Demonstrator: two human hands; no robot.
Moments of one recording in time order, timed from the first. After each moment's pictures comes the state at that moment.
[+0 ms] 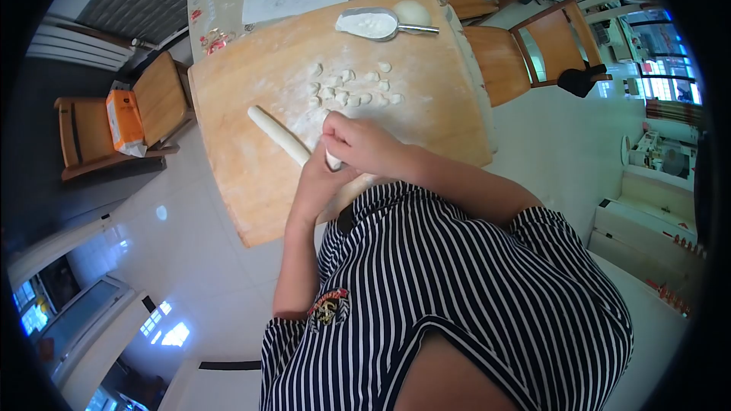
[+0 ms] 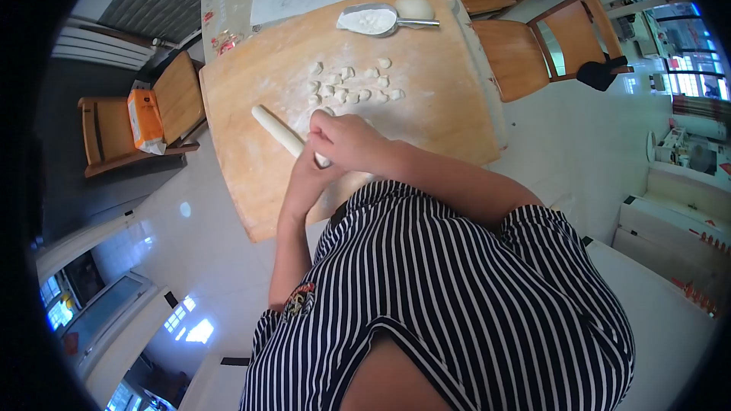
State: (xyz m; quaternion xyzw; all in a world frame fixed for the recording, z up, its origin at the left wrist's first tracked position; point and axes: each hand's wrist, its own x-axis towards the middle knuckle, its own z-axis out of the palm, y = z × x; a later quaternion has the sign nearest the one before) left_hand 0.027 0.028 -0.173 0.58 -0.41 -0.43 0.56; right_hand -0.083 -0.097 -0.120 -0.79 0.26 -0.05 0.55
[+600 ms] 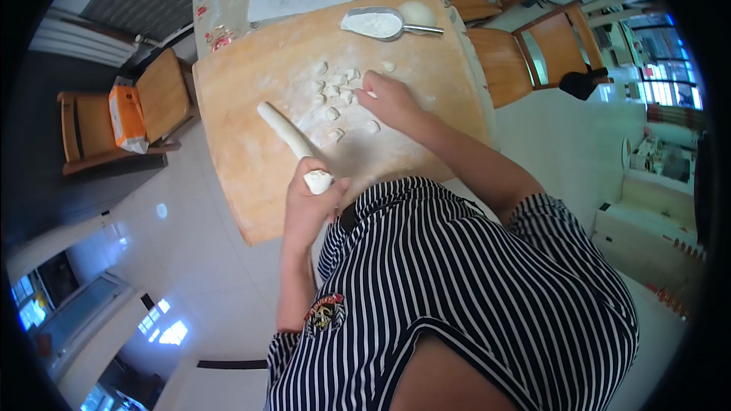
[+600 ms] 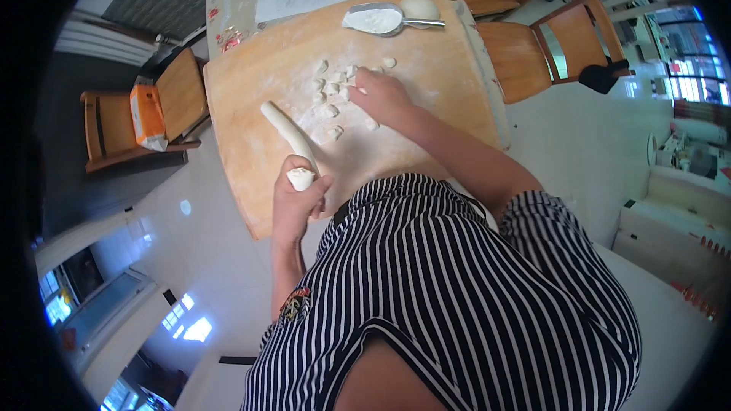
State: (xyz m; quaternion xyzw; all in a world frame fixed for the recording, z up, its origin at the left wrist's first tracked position) left_hand 0.025 0.069 -0.100 0.59 -0.15 -0.56 0.56; right_hand -0.096 -0.165 -0.186 -0.83 0.38 -0.12 0.38
